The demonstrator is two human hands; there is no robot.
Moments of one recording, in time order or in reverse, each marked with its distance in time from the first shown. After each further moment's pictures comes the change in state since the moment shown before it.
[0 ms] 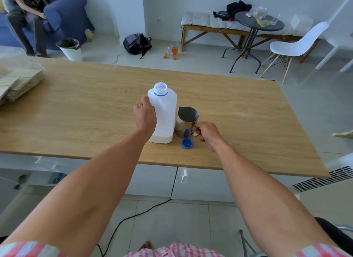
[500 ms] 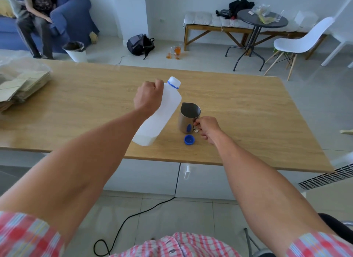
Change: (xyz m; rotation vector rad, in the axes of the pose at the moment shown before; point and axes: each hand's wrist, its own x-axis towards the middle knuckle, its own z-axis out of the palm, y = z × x) left_hand 0.012 0.049 0.003 0.643 -0.039 0.340; right_hand -0.009 -0.015 0.006 0.067 0.015 0.137
